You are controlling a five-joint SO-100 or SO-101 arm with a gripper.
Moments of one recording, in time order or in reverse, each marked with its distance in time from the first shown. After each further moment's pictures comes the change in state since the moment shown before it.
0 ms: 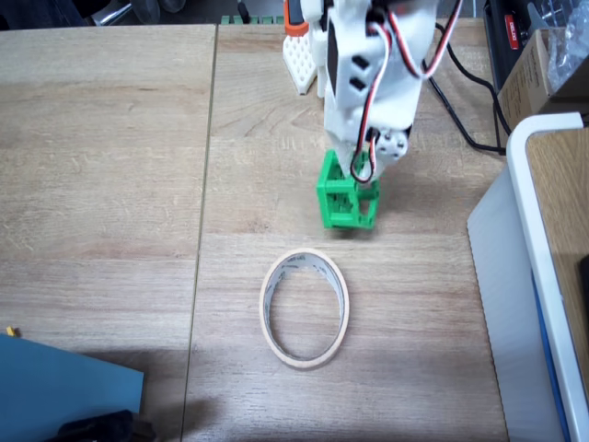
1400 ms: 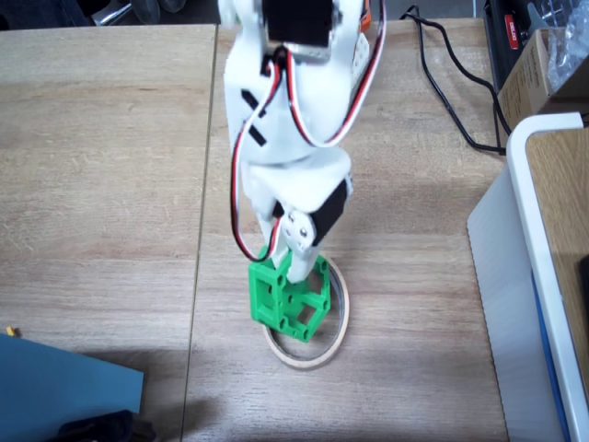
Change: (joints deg) arm 19.3 -23.6 -25.6 -8.9 -0.4
